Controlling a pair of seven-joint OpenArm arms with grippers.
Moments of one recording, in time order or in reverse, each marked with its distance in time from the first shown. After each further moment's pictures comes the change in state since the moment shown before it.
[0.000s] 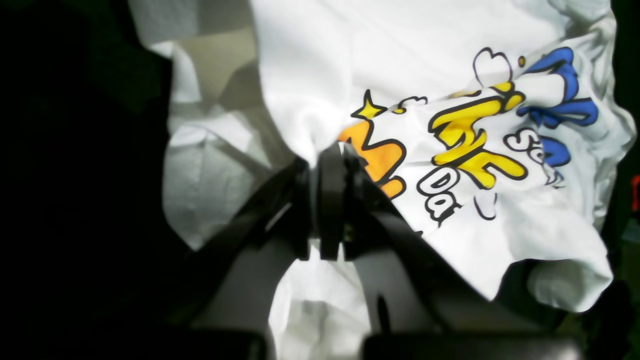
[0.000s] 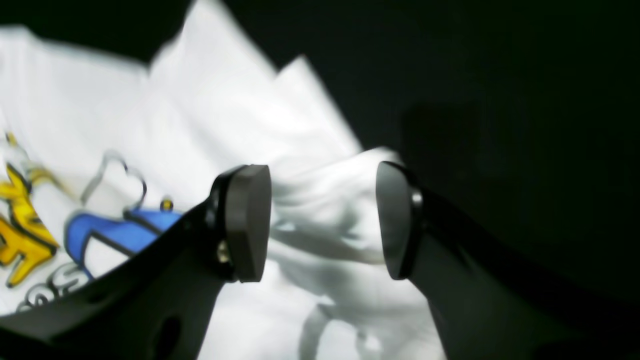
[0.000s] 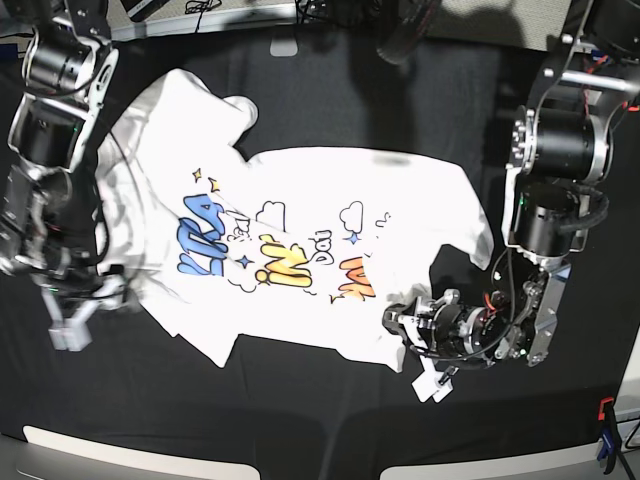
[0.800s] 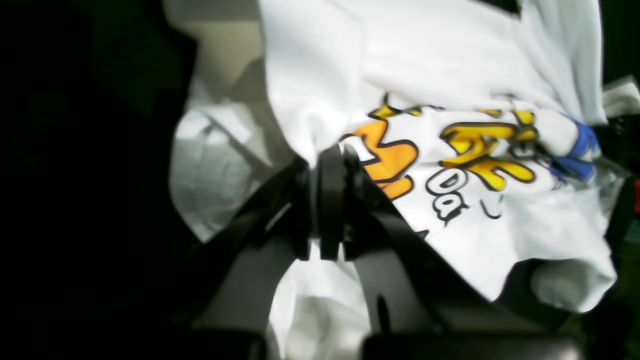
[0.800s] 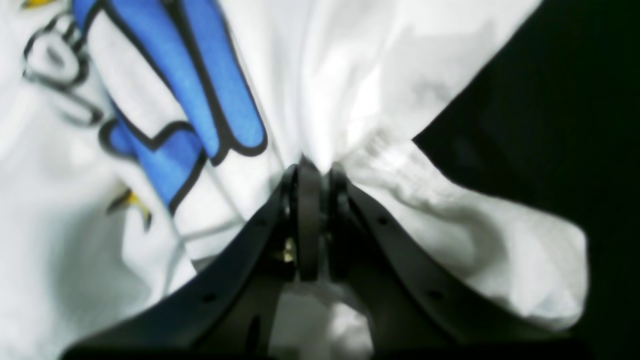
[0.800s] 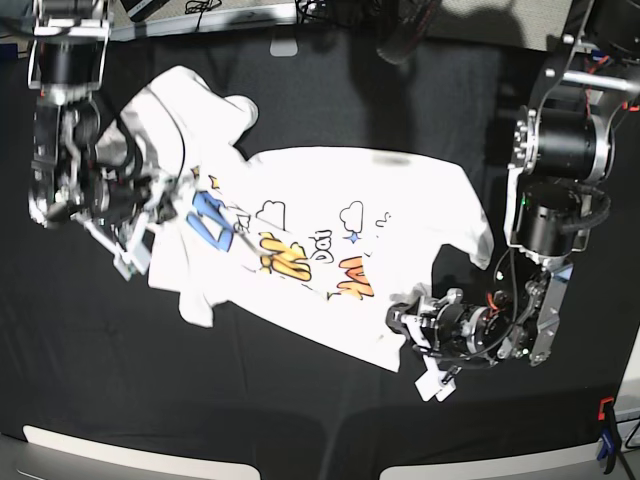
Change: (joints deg) left arm 0.0 -0.4 0.0 0.0 0.1 0.0 0.3; right arm -22.1 0.1 -7.5 27.6 7.7 0.0 -17.4
